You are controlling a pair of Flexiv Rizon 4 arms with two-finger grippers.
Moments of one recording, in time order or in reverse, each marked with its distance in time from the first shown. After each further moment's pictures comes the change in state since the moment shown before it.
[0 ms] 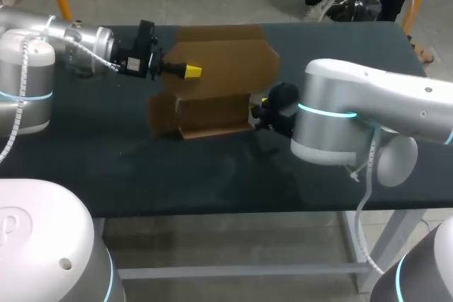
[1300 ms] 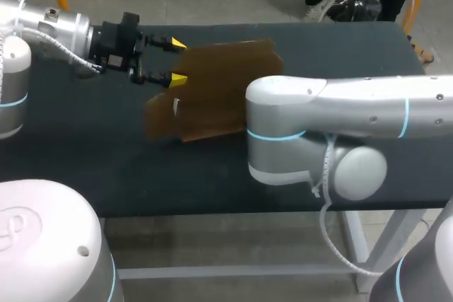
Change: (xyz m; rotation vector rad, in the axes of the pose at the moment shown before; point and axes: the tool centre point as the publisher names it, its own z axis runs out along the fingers) left arm 0.036 -0.028 -0.041 -0.126 -0.156 0.338; right arm 0.006 0.010 -0.012 0.030 -0.207 0.129
